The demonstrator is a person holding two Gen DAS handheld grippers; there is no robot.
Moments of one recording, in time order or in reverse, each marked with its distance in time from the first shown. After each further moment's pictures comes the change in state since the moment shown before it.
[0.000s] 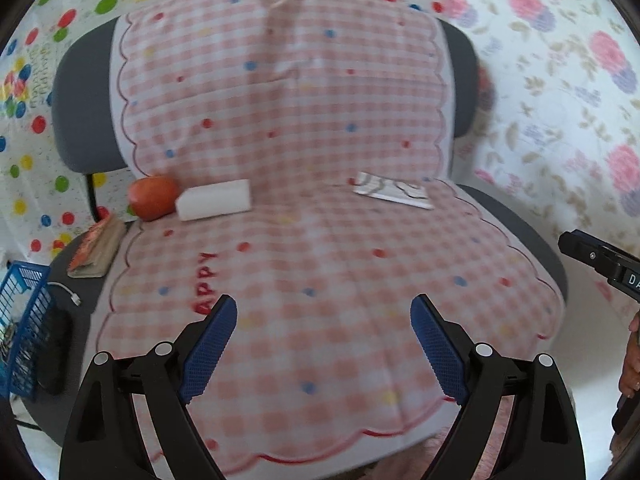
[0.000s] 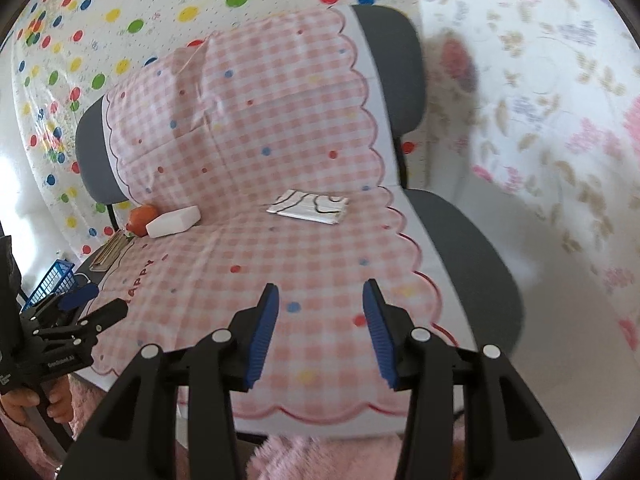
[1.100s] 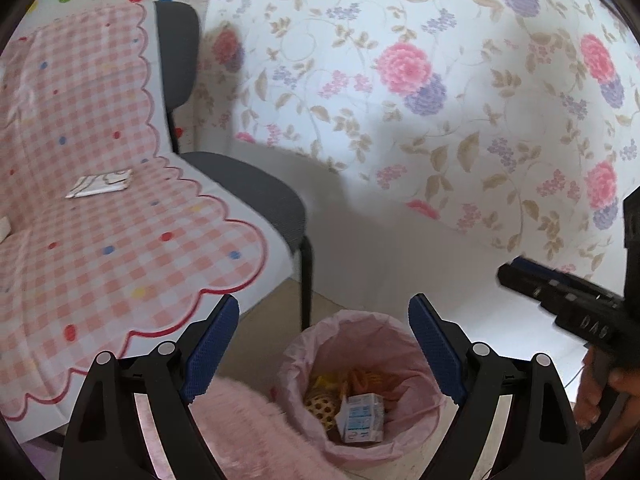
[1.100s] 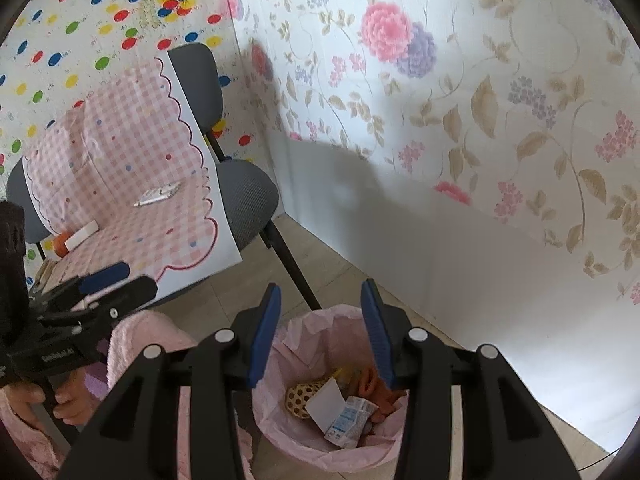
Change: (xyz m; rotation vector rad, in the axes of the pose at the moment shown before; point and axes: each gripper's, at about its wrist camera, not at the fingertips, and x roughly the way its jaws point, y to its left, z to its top) left arm -0.037 -0.248 -0.083 0.296 0.026 -0.555; right arm -0.188 -0.137 -0.163 0.302 -0.090 -0.343
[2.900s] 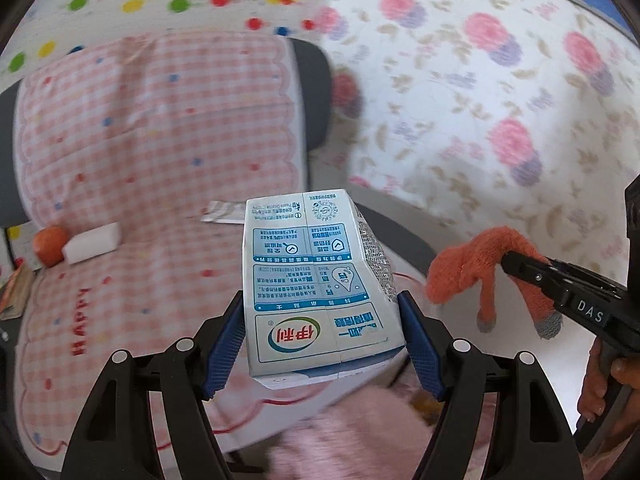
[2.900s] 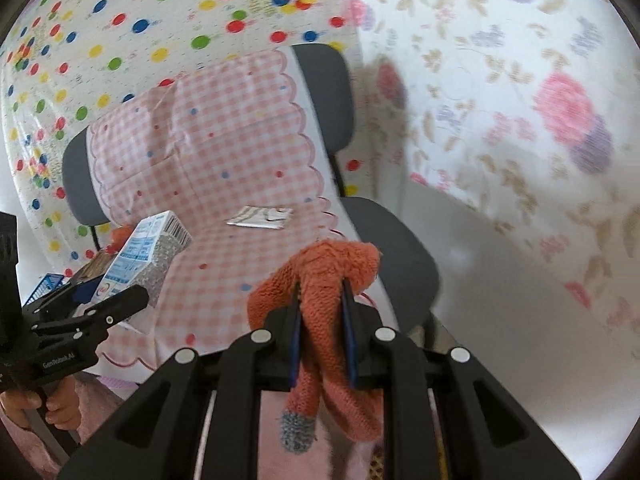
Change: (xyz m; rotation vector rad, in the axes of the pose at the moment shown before) left arm -0.076 0.107 0.024 -0.091 -0.117 0.220; right arm 0.046 0.139 0.060 -0.191 -0.045 0.194
